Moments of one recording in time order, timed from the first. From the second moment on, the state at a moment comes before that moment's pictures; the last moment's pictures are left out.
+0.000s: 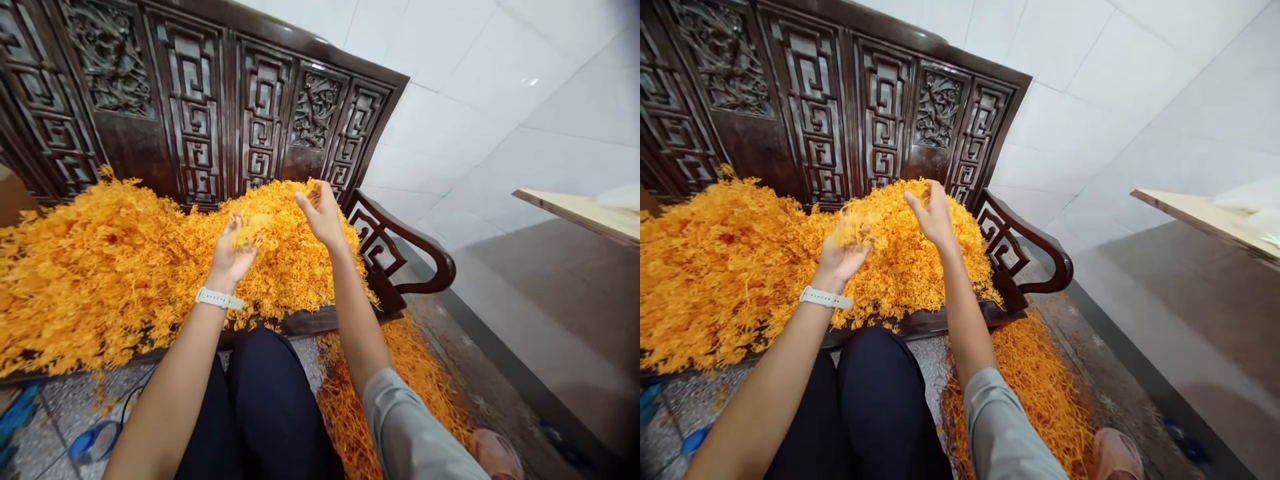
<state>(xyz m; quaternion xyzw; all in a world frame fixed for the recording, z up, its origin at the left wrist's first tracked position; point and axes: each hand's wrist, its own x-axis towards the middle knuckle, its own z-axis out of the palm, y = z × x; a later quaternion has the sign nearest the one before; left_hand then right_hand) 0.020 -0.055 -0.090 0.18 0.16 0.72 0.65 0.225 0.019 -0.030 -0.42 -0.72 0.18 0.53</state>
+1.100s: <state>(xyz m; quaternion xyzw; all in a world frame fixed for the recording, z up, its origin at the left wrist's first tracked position) 0.013 -0.053 -0.088 0.19 0.17 0.75 0.61 0.213 0.045 -0.107 -0.49 -0.68 0.24 0.49</state>
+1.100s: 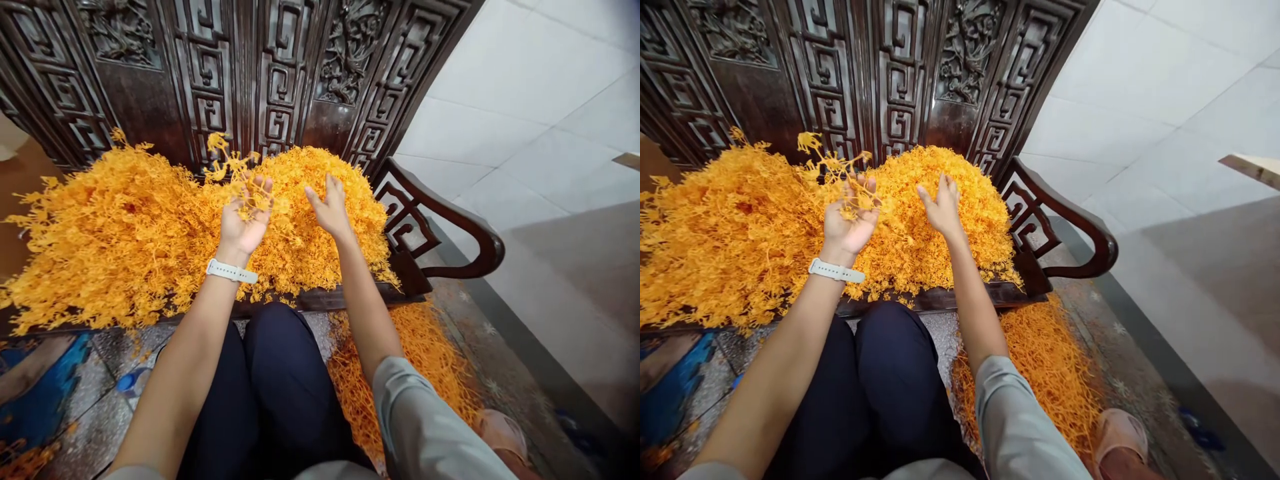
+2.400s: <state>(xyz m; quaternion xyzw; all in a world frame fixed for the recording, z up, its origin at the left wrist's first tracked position) 0.039 -0.049 -0.111 0.65 0.43 0.53 0.34 0.170 0.013 -0.081 -0.33 -0.62 0.41 0.58</state>
